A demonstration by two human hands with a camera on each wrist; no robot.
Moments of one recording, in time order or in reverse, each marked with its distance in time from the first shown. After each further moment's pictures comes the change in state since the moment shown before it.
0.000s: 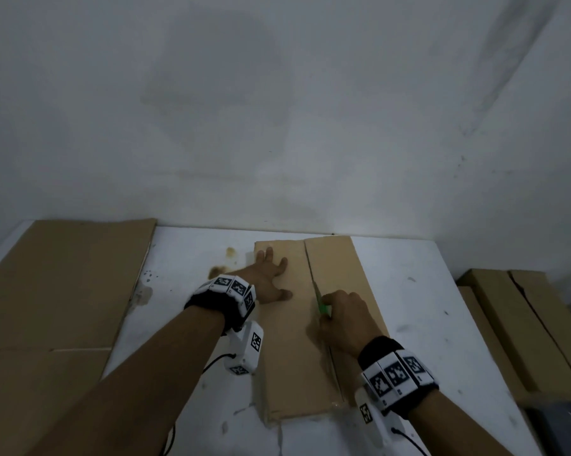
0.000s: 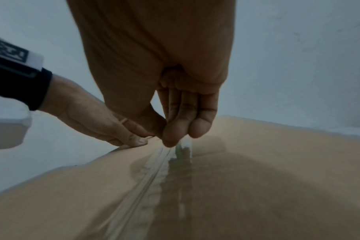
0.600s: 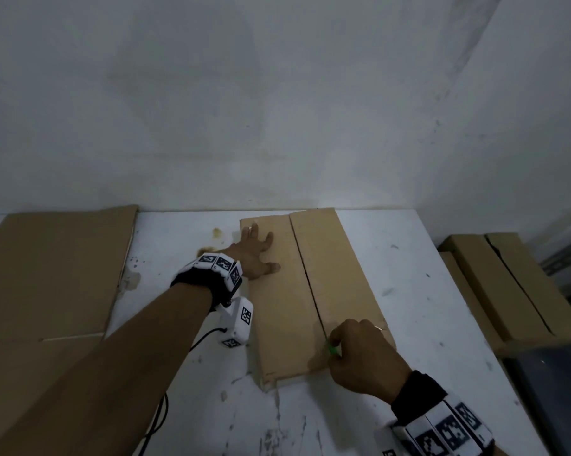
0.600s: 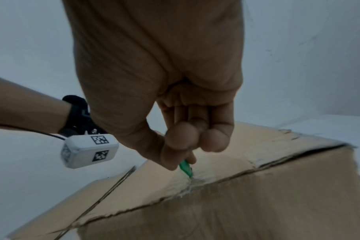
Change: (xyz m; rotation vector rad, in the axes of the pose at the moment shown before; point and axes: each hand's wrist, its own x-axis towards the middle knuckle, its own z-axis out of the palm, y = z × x) left_hand 0.001 -0.006 0.008 0.033 0.036 -0.009; right_hand -0.105 0.019 0.013 -0.036 -0.144 0.025
